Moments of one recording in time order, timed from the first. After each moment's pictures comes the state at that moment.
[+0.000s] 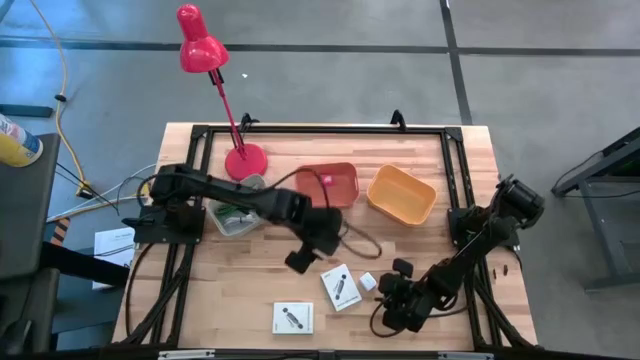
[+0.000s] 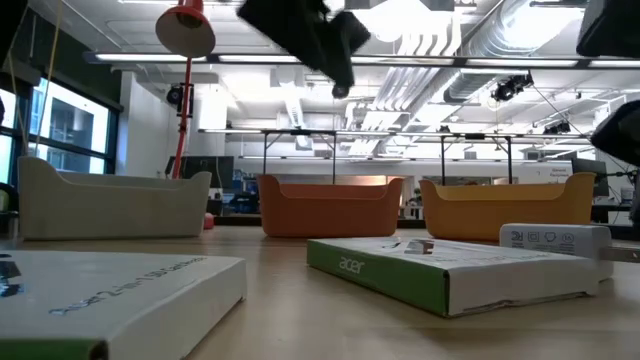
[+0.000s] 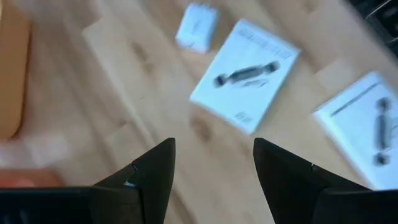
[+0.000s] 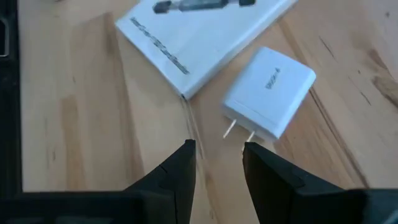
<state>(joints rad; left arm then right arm) -0.06 1.88 1.61 -0.80 0.16 0.39 0.82 1.72 0.87 -0.23 0.46 1.06</state>
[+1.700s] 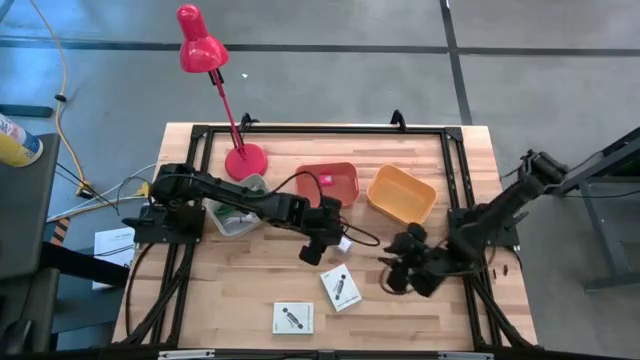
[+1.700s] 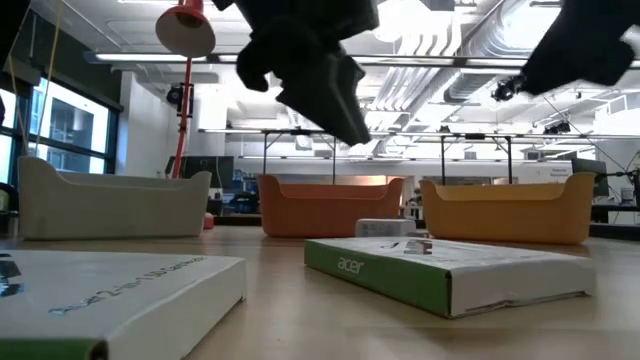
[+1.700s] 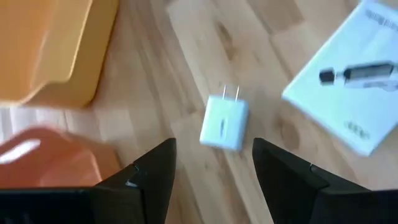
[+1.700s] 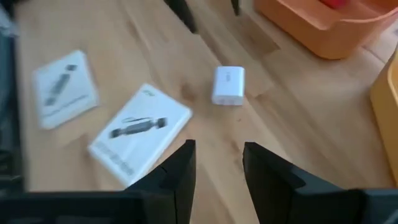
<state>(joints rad) -0.03 1.88 1.40 -0.46 -0.09 0.34 0.70 1.34 0.87 -0.56 0.64 1.08</state>
